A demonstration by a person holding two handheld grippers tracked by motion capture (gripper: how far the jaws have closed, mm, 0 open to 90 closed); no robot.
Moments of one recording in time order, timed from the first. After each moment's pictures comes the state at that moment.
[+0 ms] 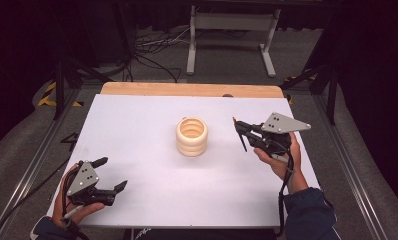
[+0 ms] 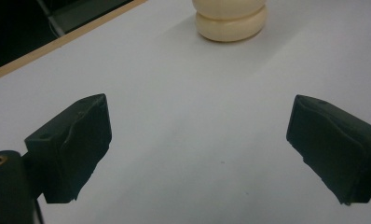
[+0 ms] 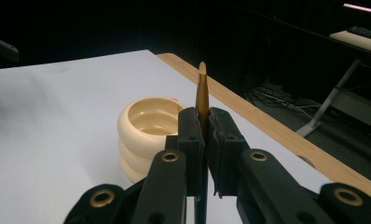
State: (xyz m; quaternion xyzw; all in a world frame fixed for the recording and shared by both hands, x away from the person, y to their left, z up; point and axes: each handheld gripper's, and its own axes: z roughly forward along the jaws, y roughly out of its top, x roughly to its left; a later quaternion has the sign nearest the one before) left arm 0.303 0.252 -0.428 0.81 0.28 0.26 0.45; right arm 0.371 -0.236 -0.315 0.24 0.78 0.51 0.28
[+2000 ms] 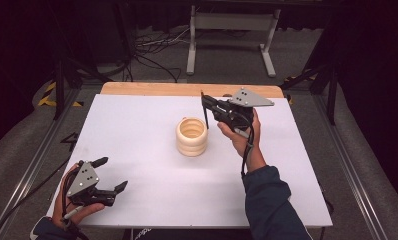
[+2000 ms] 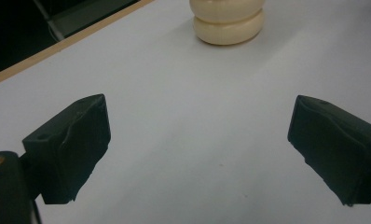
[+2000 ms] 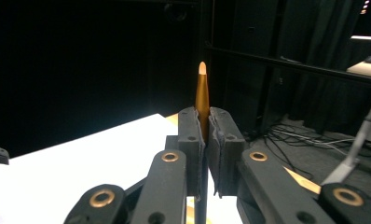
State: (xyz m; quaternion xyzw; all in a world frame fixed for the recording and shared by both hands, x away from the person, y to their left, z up) left arm 0.302 0.251 -0.428 0.81 0.28 0.26 0.45; right arm 0.430 -0.159 -0.307 0.25 0.71 0.60 0.25
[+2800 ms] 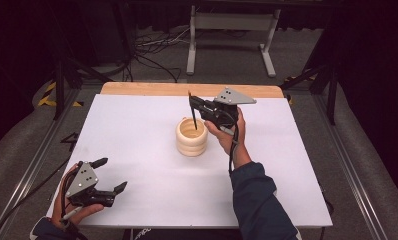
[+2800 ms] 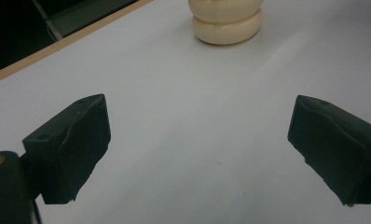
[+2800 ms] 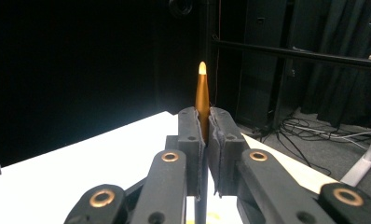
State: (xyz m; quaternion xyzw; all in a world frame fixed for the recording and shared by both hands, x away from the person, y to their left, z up) left arm 0.301 0.253 -0.429 0.81 0.27 0.26 0.45; right arm 0.449 -0.131 -0.324 0.26 0.72 0.60 0.23
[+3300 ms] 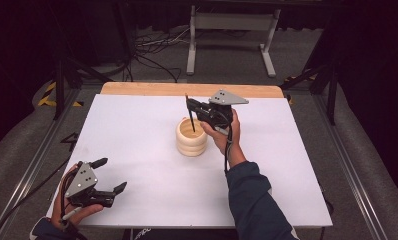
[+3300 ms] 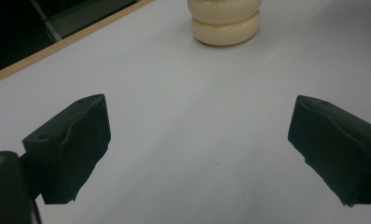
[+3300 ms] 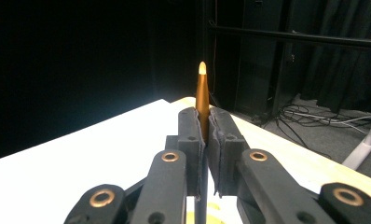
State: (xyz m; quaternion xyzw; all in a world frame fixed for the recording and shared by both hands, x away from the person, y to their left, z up) left arm 0.300 0.254 -0.428 0.81 0.27 0.26 0.46; right arm 0.461 -0.122 -0.342 0.28 0.73 0.59 0.22
